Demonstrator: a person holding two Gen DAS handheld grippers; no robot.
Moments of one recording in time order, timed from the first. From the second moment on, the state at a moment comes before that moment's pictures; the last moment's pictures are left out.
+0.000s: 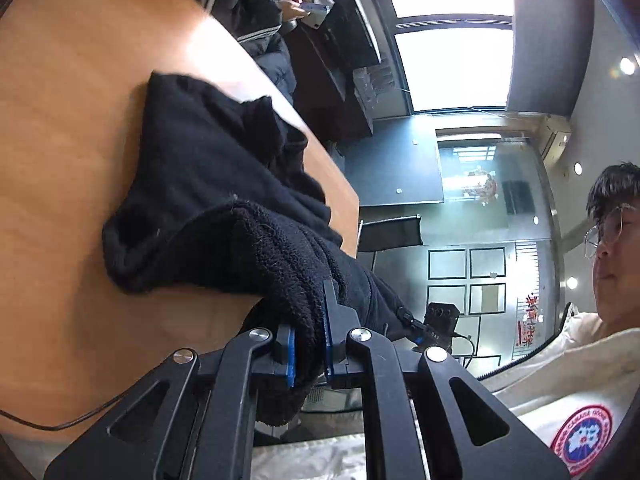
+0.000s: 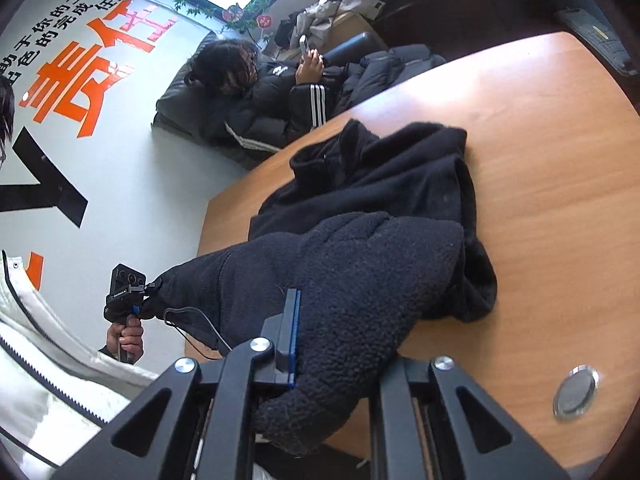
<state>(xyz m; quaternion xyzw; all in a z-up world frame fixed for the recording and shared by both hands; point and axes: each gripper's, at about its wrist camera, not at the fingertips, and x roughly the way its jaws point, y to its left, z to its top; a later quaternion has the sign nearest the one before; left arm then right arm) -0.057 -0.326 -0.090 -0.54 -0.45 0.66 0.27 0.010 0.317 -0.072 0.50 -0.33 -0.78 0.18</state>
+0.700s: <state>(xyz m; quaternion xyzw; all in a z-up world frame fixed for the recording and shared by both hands) -0.122 -0.289 -0.172 -0.59 -0.40 0.66 0.24 -0.028 0.282 -0.123 0.55 -0.20 -0.80 0.15</state>
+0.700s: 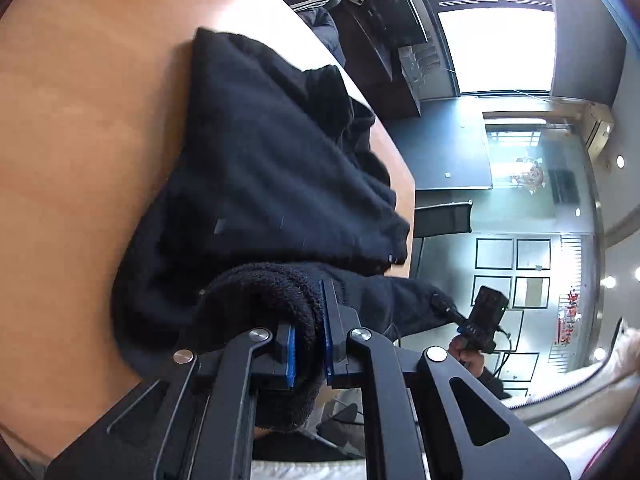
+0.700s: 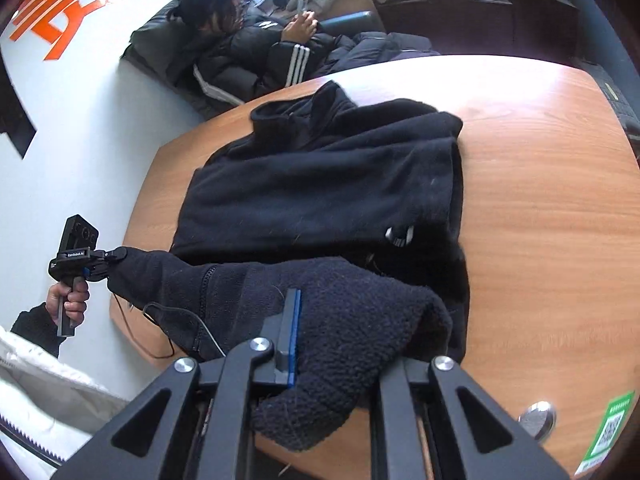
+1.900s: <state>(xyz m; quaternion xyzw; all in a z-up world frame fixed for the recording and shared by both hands) -0.251 -0.284 -0.122 -0.47 -0.44 0.69 0.33 -0.146 0.336 -0.080 0.47 -0.26 -0.82 0.18</state>
